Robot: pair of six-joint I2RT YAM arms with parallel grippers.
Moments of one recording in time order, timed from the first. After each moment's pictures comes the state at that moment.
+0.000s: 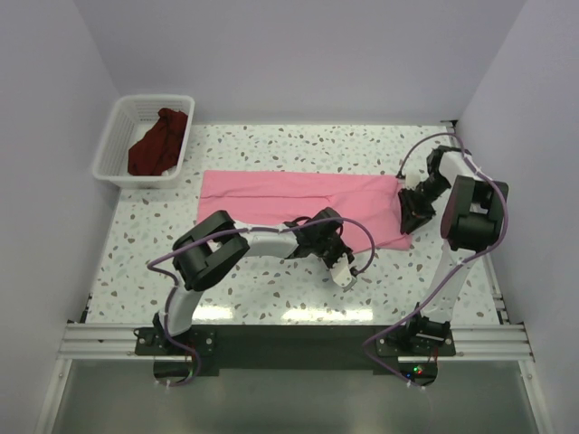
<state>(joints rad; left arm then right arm) -0.99 2.07 1.24 0.00 0.43 1.45 -0.20 2.11 1.58 -1.26 -0.33 -0.42</state>
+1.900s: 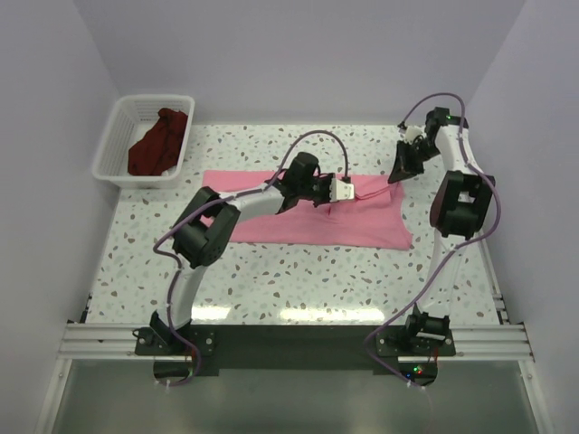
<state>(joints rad) -0.70 2.19 1.53 0.14 0.54 0.79 -0.16 2.33 2.11 -1.20 -0.52 -0.19</state>
